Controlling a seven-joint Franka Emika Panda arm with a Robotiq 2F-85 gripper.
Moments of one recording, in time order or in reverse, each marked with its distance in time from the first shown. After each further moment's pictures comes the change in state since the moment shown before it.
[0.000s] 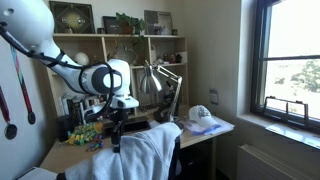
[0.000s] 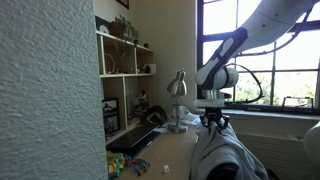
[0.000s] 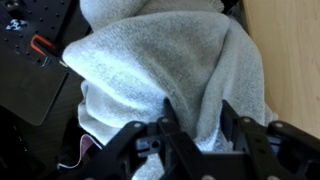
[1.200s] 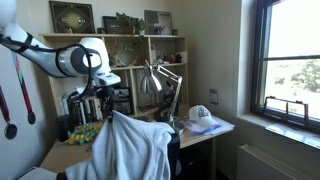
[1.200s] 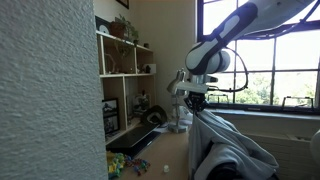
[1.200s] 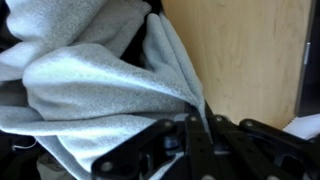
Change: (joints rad) arm 0.113 -0.160 0.070 0.035 -0.004 0.084 0.161
